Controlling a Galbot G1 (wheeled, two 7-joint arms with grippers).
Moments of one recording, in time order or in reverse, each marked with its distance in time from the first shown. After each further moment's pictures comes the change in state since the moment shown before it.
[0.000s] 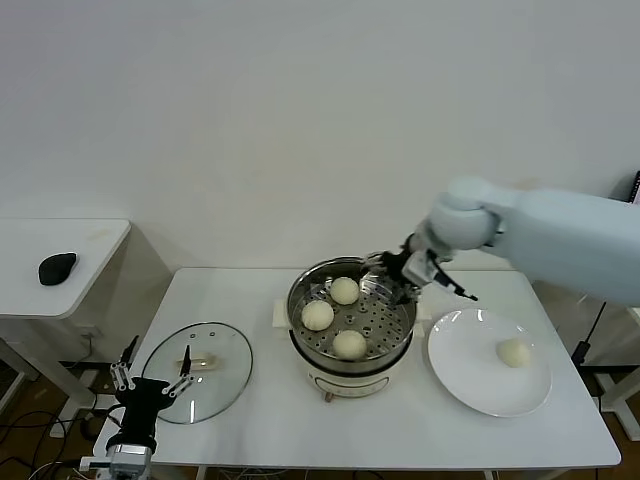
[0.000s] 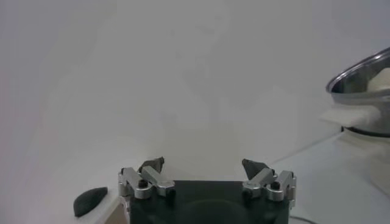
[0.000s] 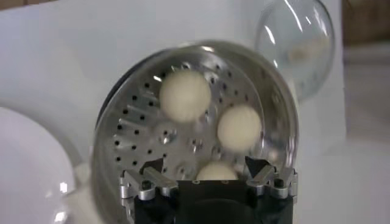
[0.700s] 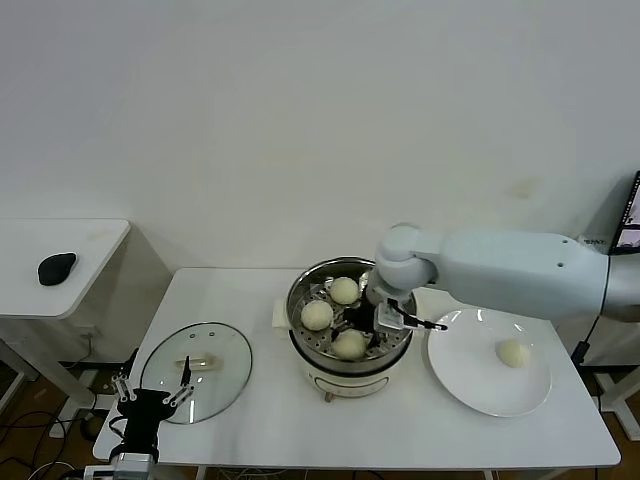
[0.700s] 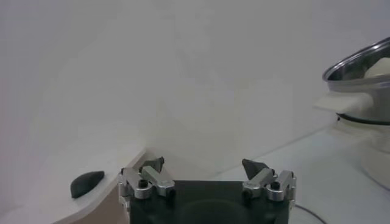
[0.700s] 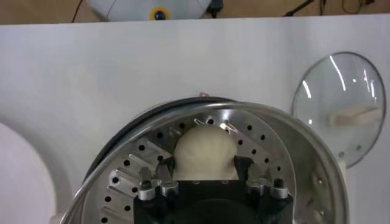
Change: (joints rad) left arm 0.024 -0.048 -0.004 0.017 0.005 -0.004 -0.007; right arm -0.136 0.267 -0.055 -0.065 -0.213 0.381 0.035
